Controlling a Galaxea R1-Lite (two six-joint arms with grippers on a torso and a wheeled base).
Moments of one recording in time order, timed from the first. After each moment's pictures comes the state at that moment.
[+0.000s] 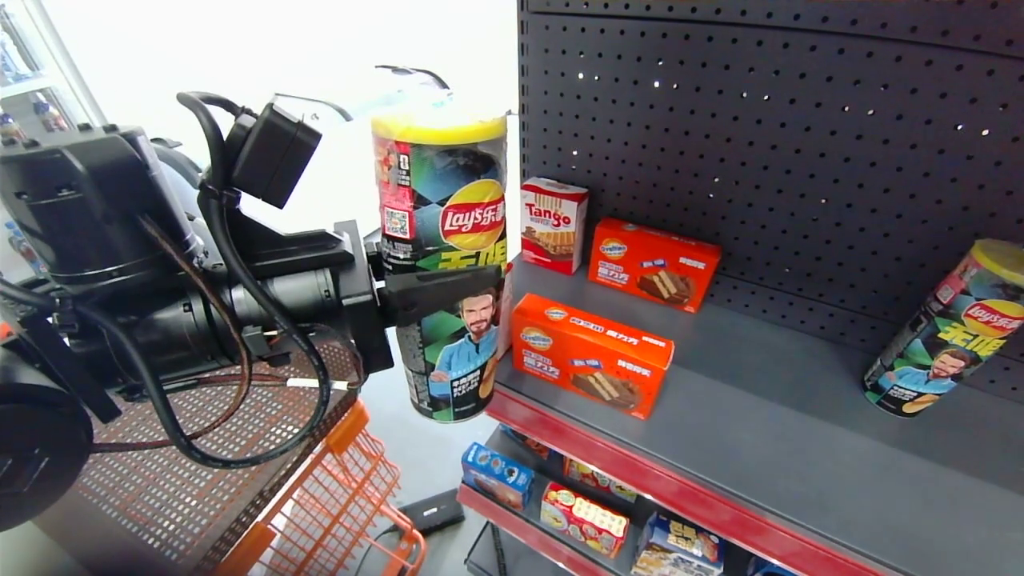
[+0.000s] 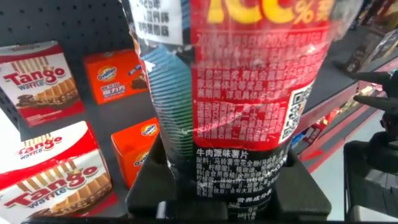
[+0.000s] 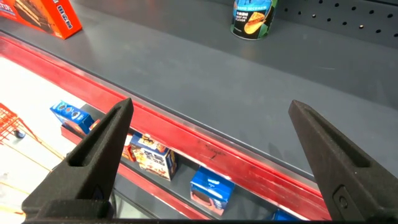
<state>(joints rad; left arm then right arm) -0.43 1.55 -0.86 -0.75 -0.72 -0.01 0.01 0.01 0.00 0.00 -0.01 0.00</state>
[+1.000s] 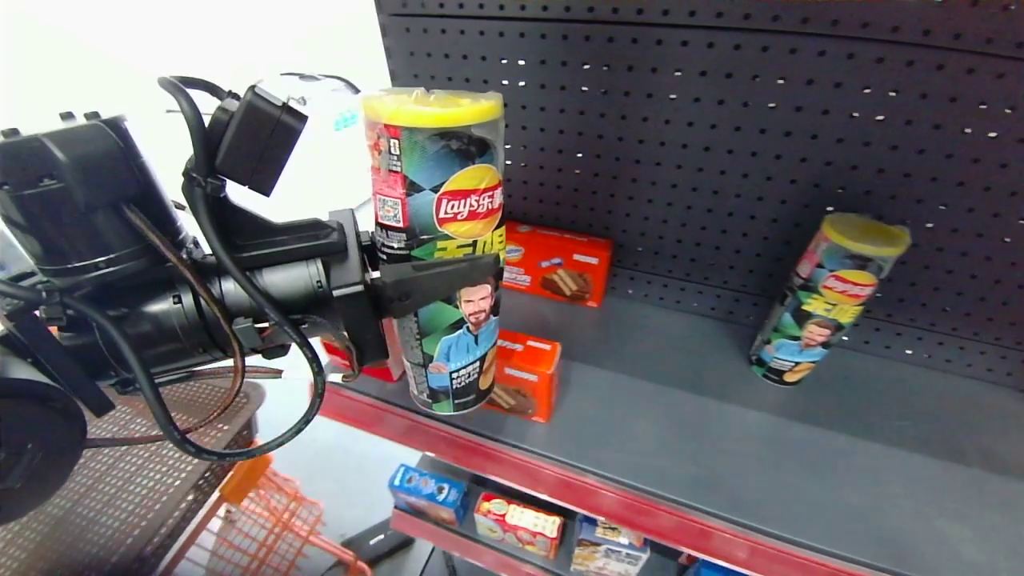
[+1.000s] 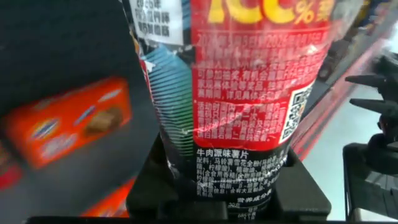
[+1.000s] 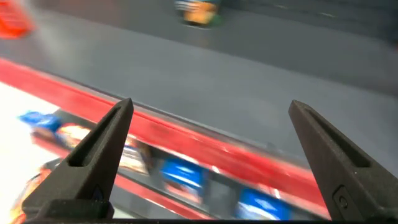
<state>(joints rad) -0.43 1.55 -0.87 -0.77 -0.73 -0.01 0.01 0.01 0.00 0.00 -0.01 0.00</state>
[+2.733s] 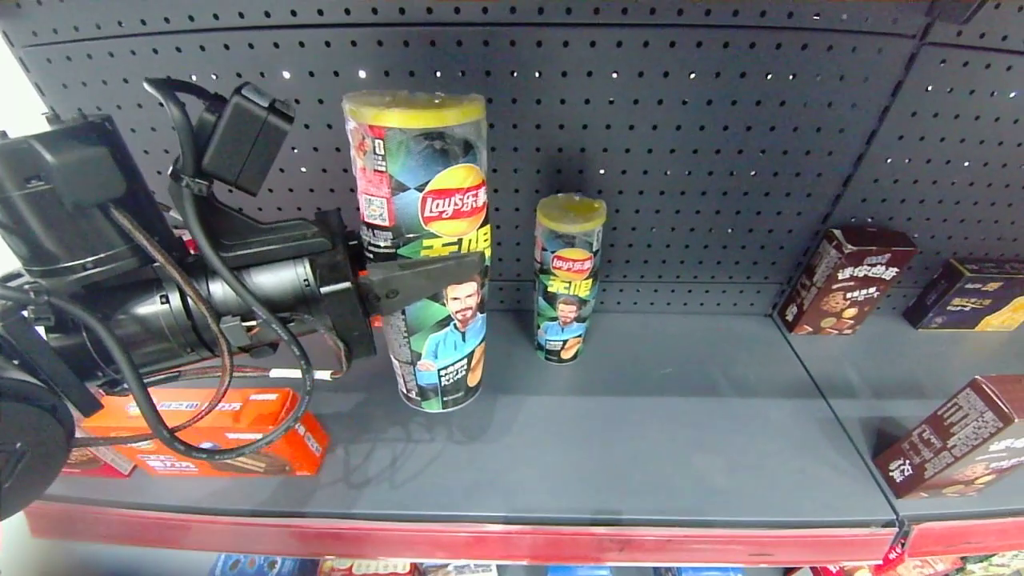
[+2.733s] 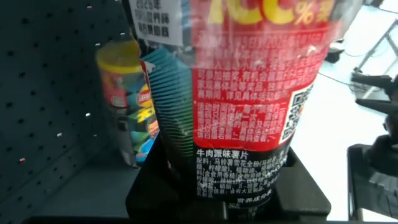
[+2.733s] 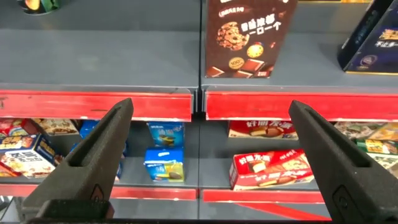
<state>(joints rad) -0.40 1.54 -0.86 -0.77 -0.73 -0.02 0.01 0.01 0.00 0.00 -0.01 0.00</state>
